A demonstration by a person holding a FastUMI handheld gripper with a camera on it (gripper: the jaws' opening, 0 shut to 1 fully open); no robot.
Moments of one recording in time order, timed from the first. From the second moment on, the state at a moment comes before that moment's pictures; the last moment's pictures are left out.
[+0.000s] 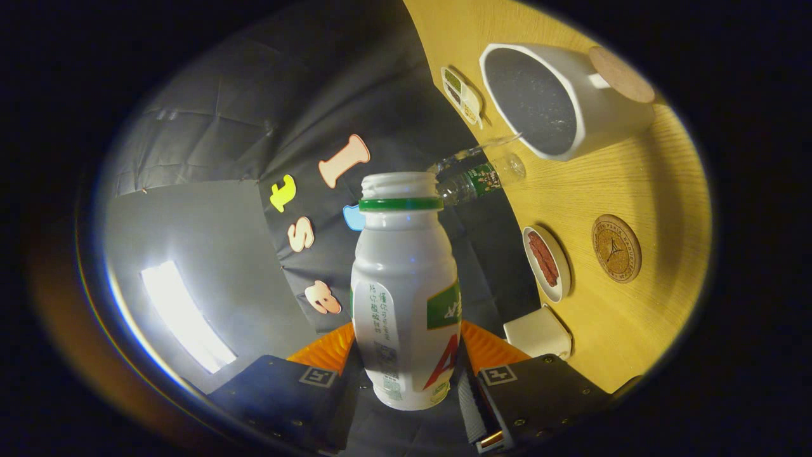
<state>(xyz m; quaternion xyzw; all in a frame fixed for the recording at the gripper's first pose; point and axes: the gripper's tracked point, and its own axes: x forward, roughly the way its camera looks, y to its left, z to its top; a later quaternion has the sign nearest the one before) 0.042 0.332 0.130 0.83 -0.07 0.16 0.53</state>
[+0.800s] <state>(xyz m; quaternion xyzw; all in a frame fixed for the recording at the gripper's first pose) 0.041 0.305 0.118 0.87 -0.09 0.11 0.47</state>
